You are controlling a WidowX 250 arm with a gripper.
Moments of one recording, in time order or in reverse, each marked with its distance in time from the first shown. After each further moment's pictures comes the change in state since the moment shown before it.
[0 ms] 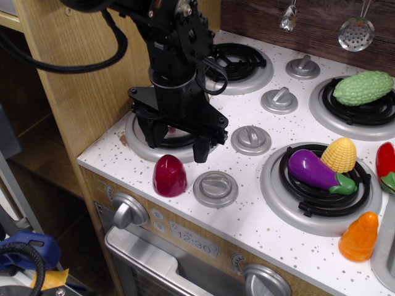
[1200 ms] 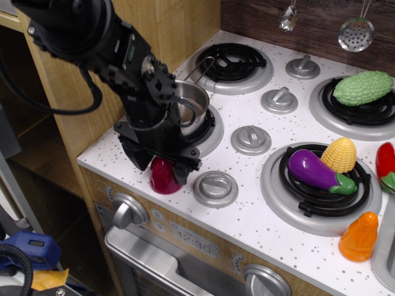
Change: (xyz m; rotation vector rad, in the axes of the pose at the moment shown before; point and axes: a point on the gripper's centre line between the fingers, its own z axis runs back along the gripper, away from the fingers) arm -0.010 0.024 -0.057 -0.042 -0.064 -0.011
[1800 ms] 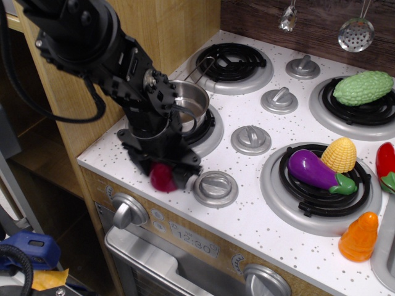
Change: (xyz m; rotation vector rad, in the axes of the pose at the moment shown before) arm -0.003 0.000 -0.002 0.015 0.014 0.002
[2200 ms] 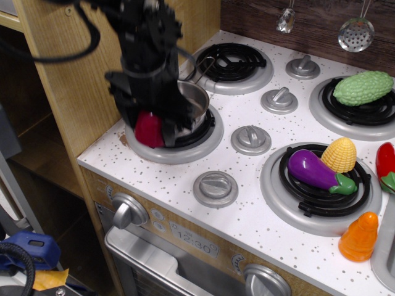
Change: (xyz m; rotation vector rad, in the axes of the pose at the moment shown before) arm 0.031 0.015 0.058 0.102 0.016 -0.082
